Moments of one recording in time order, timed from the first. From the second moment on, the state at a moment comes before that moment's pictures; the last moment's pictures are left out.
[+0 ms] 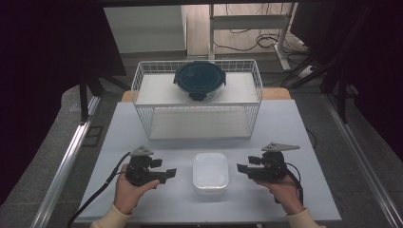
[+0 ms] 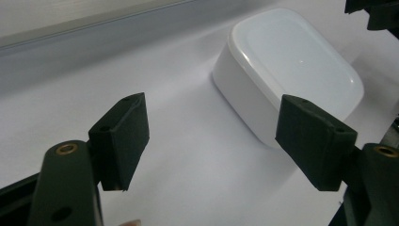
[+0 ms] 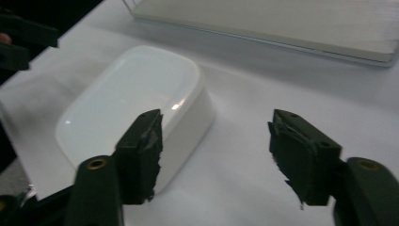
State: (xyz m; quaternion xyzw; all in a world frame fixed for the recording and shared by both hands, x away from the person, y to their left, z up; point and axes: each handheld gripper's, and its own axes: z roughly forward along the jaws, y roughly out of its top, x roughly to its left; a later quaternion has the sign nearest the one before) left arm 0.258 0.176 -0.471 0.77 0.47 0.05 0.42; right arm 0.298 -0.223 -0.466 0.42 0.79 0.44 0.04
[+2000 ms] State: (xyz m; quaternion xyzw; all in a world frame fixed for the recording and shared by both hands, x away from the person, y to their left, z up) left arm 0.297 0.136 -0.507 0.69 0.51 -0.19 0.47; right arm 0.309 -0.195 -0.492 0.50 0.73 0.45 -0.14
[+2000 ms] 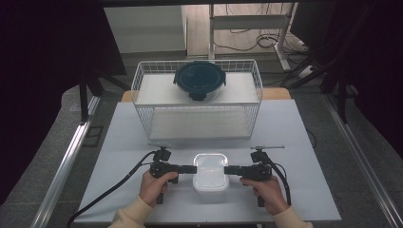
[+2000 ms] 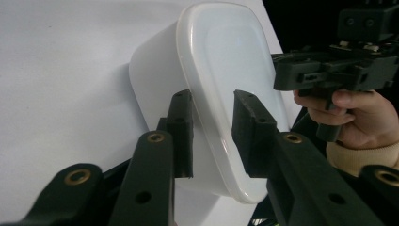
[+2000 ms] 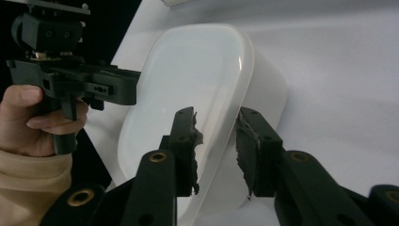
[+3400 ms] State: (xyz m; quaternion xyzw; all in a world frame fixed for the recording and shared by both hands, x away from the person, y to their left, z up) left arm 0.289 0.170 -0.372 0.71 0.42 -0.05 0.56; right arm 0.321 -0.173 -0.373 0.37 0.76 0.53 -0.05
